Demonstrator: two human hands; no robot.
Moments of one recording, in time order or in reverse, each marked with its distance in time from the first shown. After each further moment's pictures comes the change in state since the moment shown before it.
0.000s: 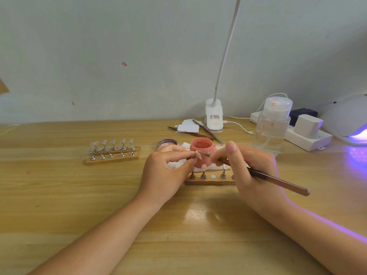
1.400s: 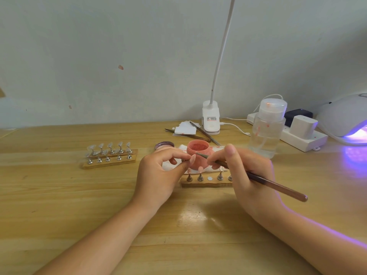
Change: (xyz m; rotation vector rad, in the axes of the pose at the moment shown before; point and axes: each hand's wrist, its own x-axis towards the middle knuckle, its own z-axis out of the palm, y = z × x) left_hand -0.001 0.006 -0.001 -0.021 0.042 0.067; right_hand -0.003 -0.006 0.002 -0.002 0.047 0.047
